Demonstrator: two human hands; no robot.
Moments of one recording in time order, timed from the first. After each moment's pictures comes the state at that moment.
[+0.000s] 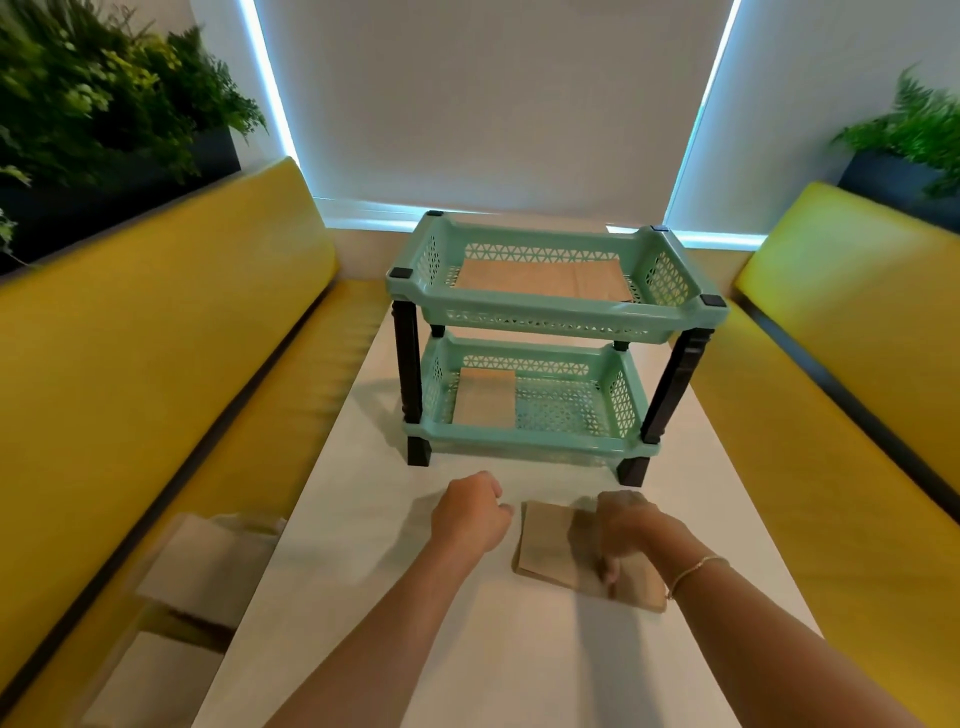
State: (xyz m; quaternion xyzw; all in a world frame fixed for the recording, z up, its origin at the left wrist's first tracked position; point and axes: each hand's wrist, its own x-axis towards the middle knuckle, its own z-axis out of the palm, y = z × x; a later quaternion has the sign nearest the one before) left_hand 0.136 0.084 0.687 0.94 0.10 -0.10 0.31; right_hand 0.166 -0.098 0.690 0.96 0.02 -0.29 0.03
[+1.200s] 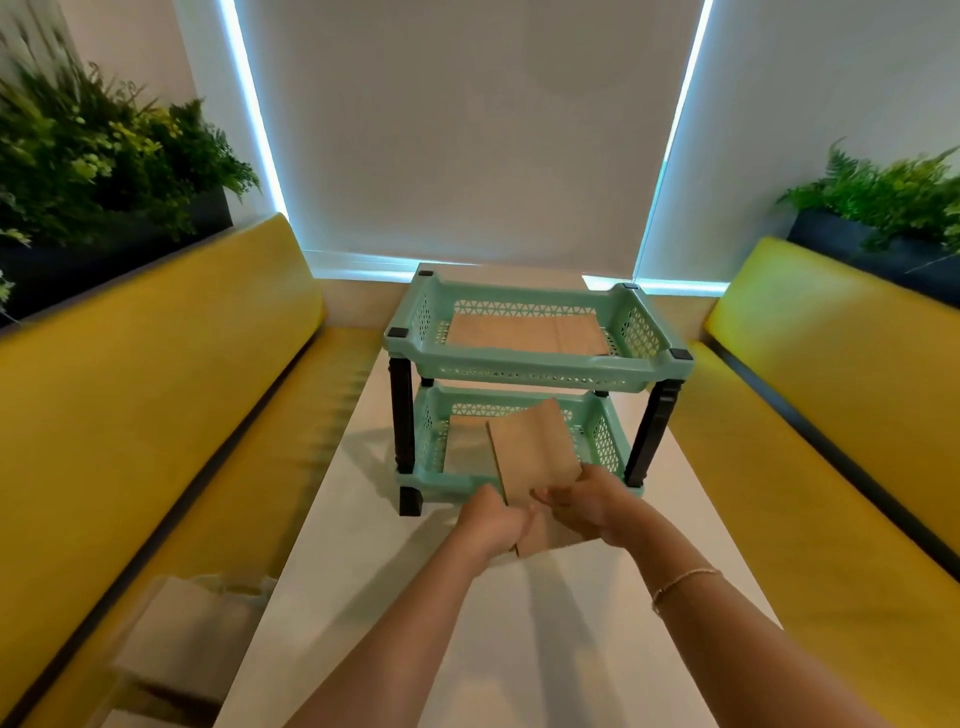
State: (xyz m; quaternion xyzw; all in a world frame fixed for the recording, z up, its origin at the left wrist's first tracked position) left_hand 0.158 0.066 0.721 0.82 0.13 -0.14 0.55; right_hand 0.172 -0.069 0.751 0.80 -0.11 -0.18 -0.56
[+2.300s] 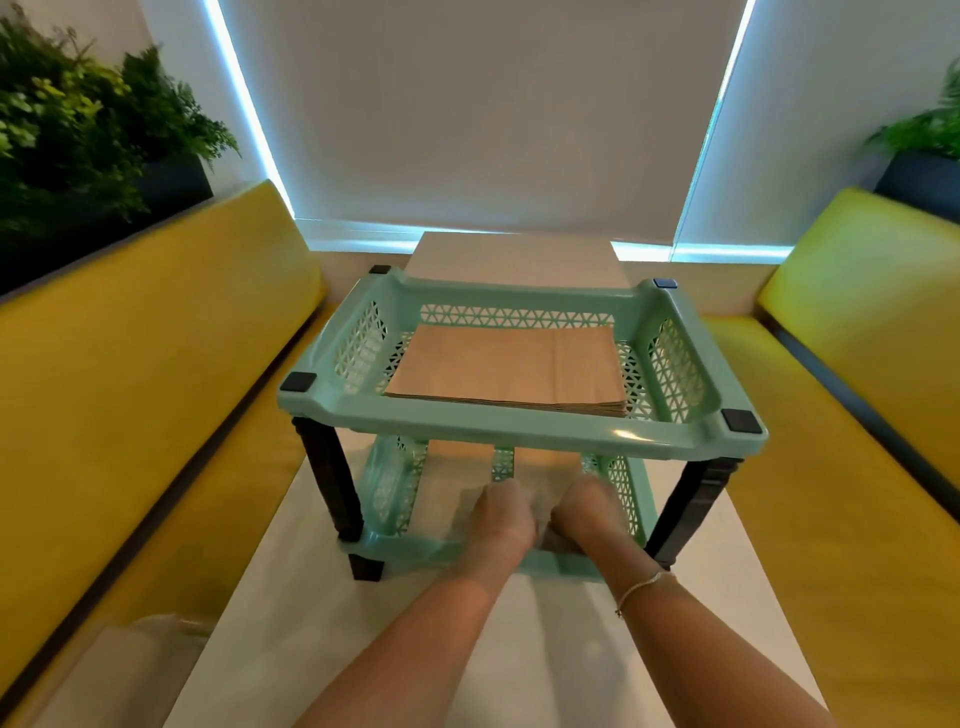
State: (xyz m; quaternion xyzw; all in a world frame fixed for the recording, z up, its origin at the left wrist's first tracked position) left_hand 0.285 0.009 0.712 0.94 0.15 -0.11 0.28; right_hand 0.300 -0.079 0.713 0.96 -0.11 -0.13 -0.22
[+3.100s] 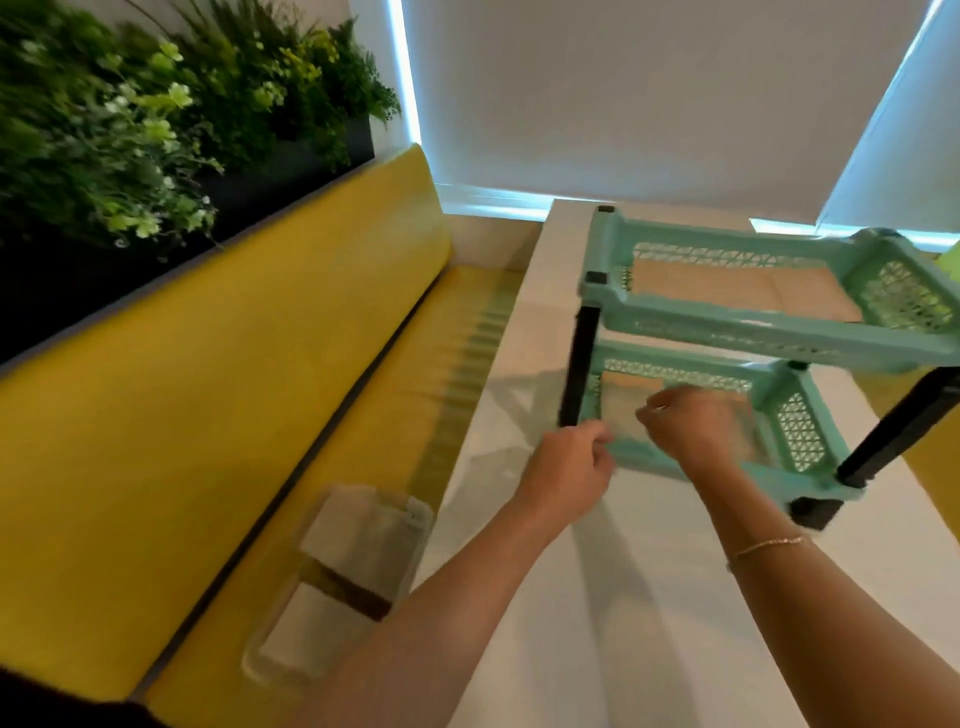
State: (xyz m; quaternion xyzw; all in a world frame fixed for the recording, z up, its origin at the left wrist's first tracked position) left_hand 0.141 0.169 0.741 0.91 -0.01 0.04 0.42; right_hand 0.209 0.046 0.766 0.96 -0.06 0.01 -0.26
